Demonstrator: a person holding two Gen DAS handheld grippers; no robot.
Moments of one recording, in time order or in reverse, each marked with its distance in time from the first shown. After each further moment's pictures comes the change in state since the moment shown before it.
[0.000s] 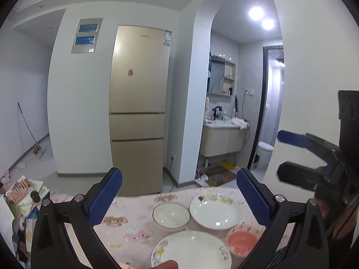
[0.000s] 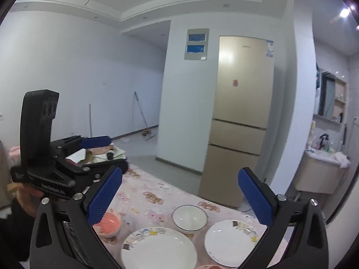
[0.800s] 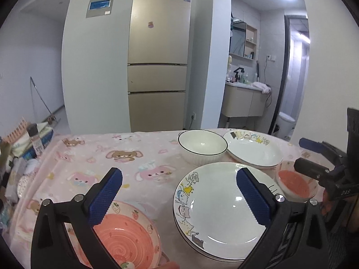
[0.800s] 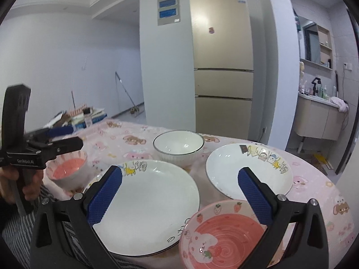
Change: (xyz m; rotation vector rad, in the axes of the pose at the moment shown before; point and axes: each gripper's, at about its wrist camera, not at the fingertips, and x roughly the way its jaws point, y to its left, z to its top) left arm 0.057 0.045 -0.181 -0.038 0.217 0.123; right arm 0.056 -0.031 -0.209 0.185 0.156 -0.073
